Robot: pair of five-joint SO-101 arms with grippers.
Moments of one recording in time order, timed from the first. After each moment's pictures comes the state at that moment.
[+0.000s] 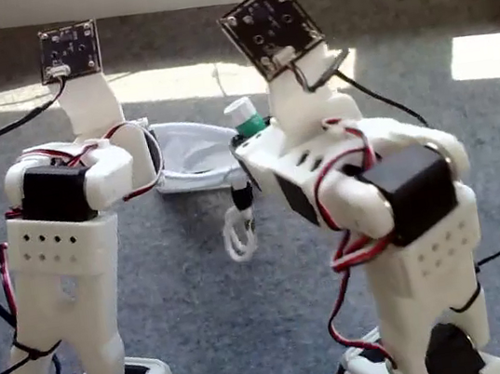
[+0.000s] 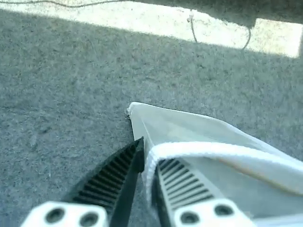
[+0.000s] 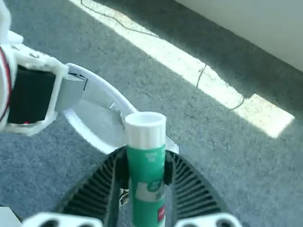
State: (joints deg) left arm 4.4 -26.2 0.2 85.6 21.3; right arm -30.3 -22.5 -31.6 100.0 8.3
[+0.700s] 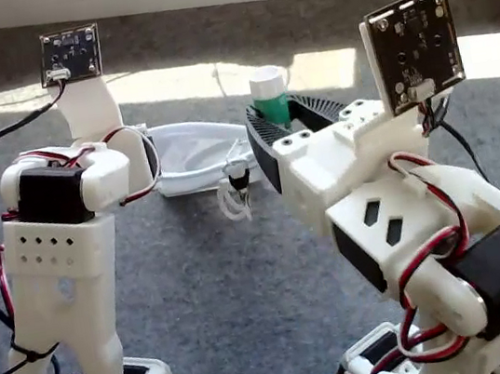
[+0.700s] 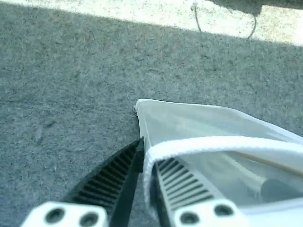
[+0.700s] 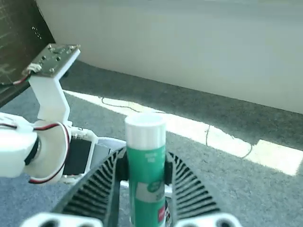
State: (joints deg) left arm 4.3 -26.2 0.2 88.3 20.0; right arm -31.1 -33.7 -27.4 88.0 -5.8
